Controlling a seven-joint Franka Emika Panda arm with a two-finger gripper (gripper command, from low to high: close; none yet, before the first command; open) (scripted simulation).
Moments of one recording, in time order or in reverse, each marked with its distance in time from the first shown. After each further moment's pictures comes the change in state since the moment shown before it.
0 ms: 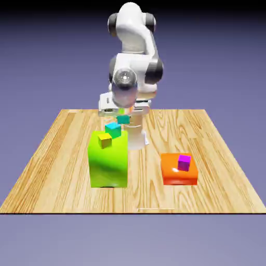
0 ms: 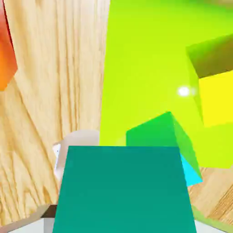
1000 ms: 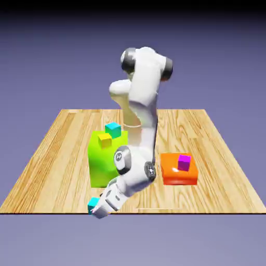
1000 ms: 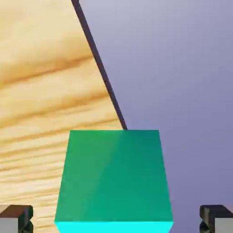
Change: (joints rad) arm 0.294 0.908 -0.218 0.234 -0.567 1.065 -0.602
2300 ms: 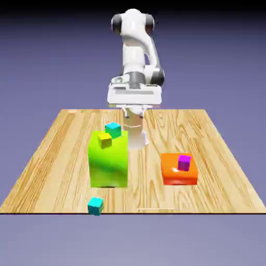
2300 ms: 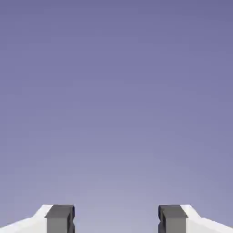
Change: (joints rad) arm -0.300 -1.288 0.412 -0.803 0.684 0.683 0.663
